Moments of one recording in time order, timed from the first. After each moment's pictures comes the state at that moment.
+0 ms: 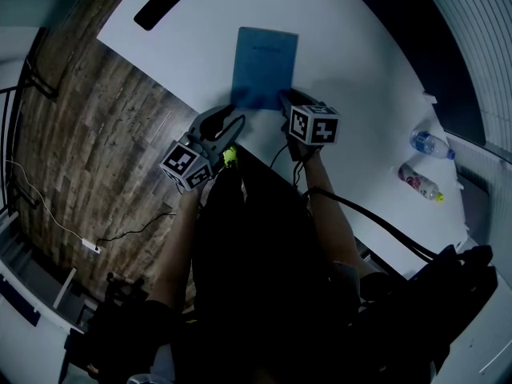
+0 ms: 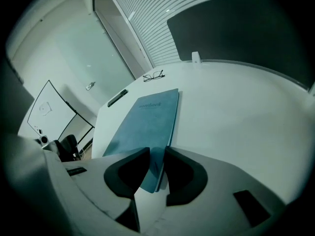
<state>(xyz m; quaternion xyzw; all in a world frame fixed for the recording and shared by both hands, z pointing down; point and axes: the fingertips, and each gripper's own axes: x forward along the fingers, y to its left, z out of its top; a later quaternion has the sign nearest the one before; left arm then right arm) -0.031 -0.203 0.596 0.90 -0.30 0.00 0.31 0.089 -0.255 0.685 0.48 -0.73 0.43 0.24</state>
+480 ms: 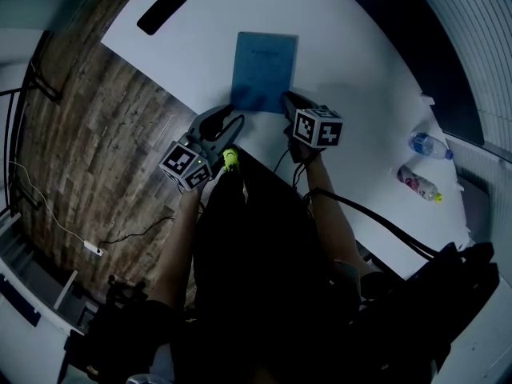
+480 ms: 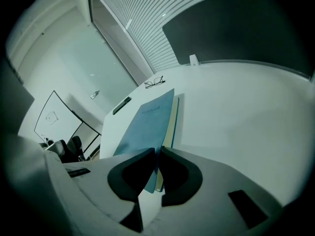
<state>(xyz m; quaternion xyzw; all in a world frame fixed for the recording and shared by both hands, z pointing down) -0.030 -0.209 0.582 0.90 -0.31 -0.02 0.30 0.093 -0.256 0.673 0.47 -0.74 0.45 0.19</state>
